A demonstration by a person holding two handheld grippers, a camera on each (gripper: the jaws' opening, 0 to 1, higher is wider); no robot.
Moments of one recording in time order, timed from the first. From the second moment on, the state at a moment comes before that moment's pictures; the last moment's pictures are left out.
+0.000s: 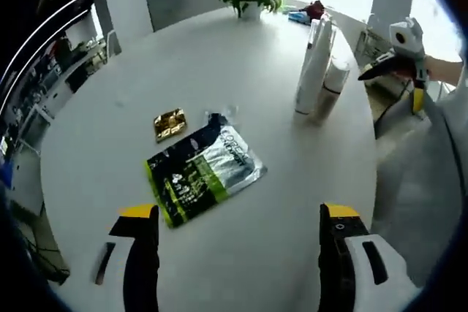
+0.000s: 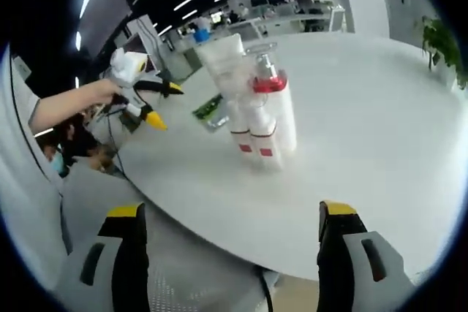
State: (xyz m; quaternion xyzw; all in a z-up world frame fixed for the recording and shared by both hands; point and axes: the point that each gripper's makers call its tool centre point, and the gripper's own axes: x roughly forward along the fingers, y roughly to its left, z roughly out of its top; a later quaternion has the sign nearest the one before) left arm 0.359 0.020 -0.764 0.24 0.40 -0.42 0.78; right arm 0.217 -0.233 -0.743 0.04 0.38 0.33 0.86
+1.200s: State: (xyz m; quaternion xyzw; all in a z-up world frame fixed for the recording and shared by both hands) left arm 0.427 0.004 -0.810 0.42 0.39 -0.54 0.62; right arm 0.221 -0.224 -0.757 0.05 0.39 0.31 0.87
